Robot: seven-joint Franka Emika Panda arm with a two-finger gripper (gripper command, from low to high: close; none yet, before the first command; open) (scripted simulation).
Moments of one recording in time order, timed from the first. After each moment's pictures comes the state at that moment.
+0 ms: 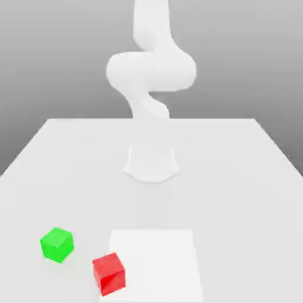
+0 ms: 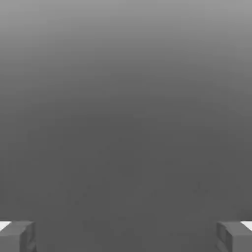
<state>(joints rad) -0.04 -0.71 0.02 -2.32 0.00 2.34 0.88</state>
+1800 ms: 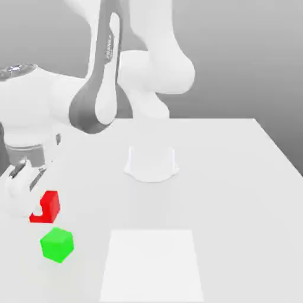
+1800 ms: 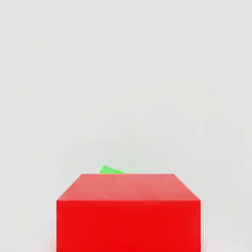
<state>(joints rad) -0.50 0.11 -0.04 -2.65 0.01 2.77 1.83</state>
